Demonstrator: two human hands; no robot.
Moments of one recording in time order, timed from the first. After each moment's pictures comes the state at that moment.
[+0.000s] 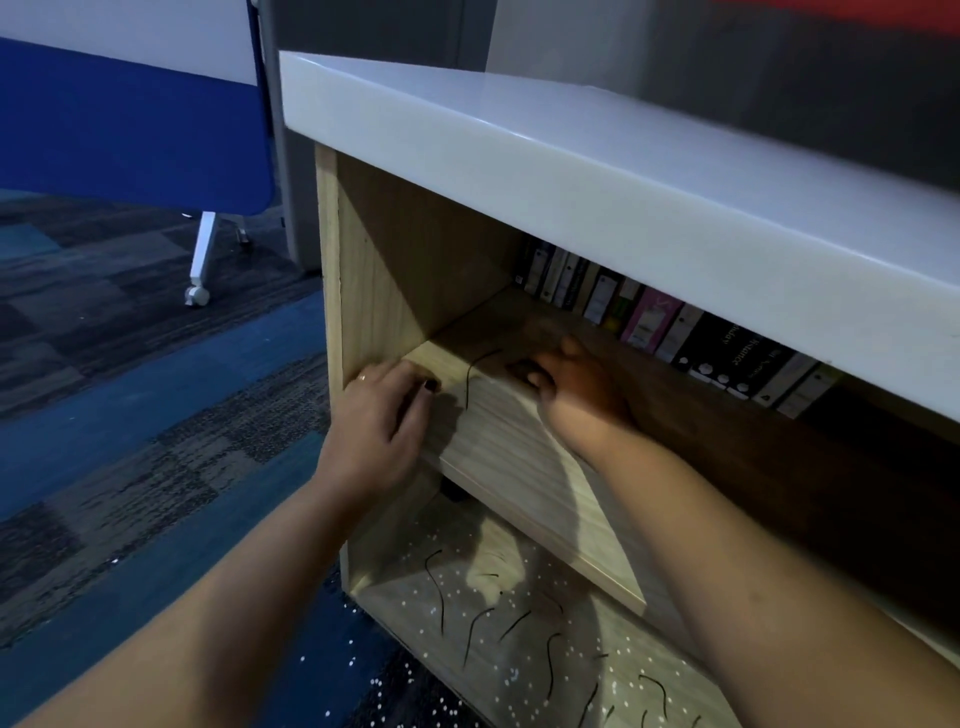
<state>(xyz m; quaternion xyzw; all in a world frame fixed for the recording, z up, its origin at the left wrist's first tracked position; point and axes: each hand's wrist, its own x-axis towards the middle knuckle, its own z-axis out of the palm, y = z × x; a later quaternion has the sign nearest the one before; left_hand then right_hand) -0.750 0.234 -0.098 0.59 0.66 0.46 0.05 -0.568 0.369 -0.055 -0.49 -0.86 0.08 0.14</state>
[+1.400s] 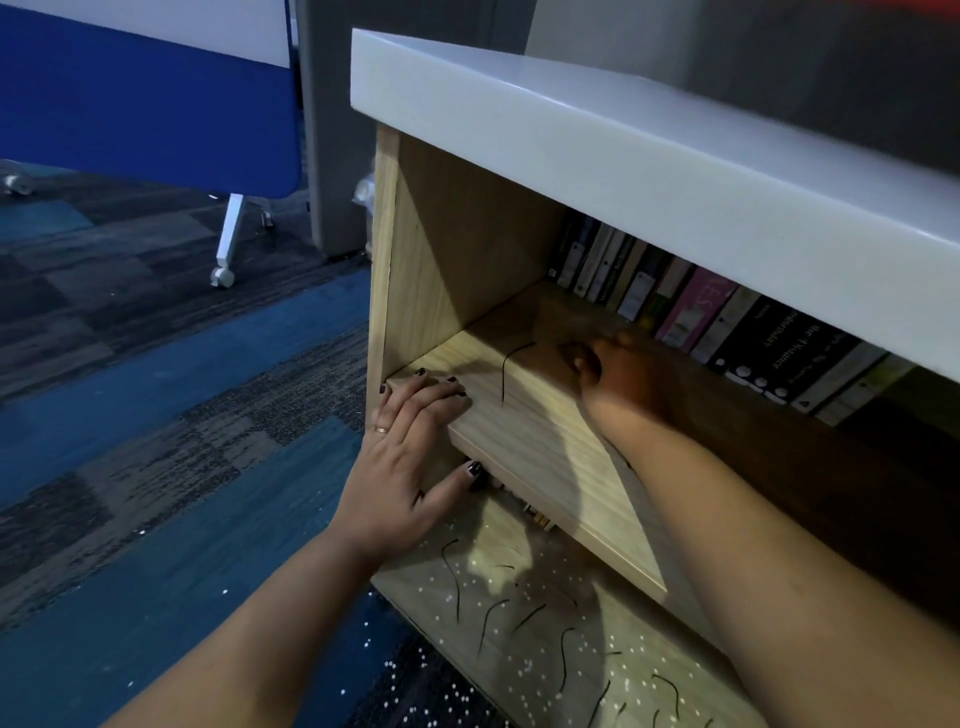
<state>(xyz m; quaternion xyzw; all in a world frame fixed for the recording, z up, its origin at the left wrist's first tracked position) -0.751 0.203 -0.145 0.65 0.60 0.46 0.02 -0.576 0.370 -0.050 -0.58 -0.80 0.04 0.16</state>
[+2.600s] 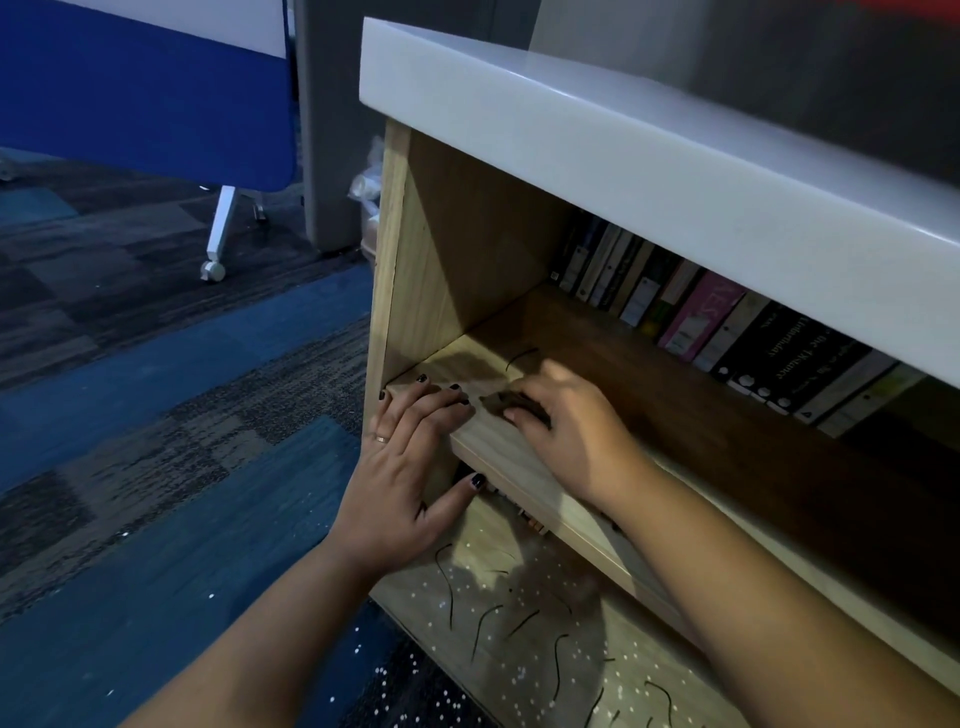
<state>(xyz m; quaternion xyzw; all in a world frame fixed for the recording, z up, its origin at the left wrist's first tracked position) -0.752 0.208 -0.150 0.65 0.59 0.47 0.00 -0.595 0.306 -0.049 -0.38 -0.91 0.12 0.16</state>
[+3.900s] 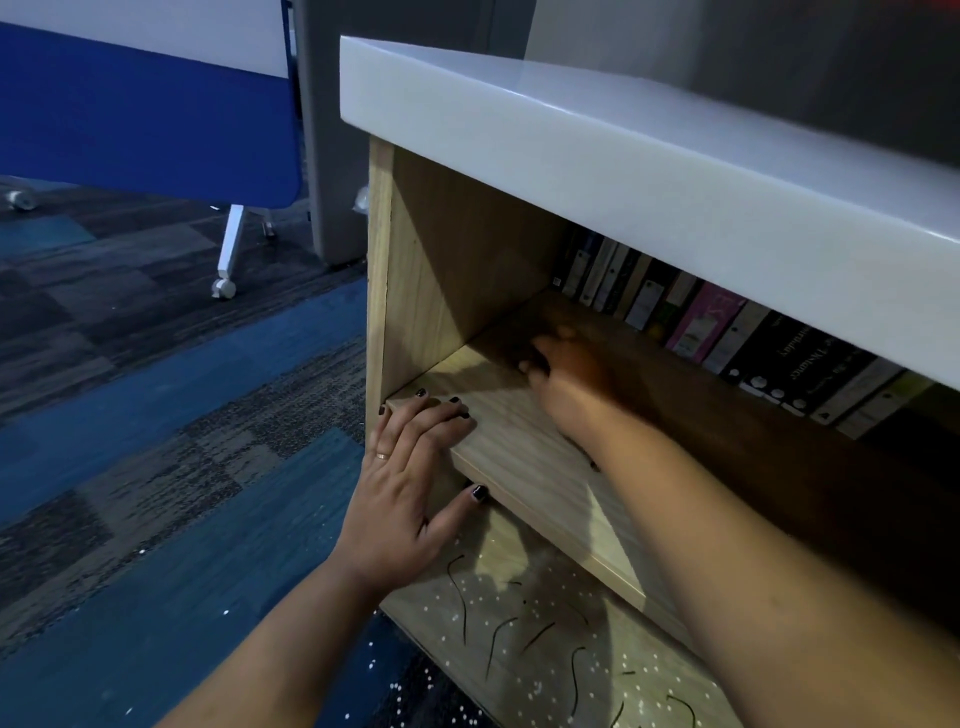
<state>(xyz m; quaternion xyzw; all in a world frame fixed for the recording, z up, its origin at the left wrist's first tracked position) -0.753 0.210 -0.152 0.65 0.59 0.47 -0.01 -0.627 0.374 -0.050 -0.51 -0.84 0.12 0.11</state>
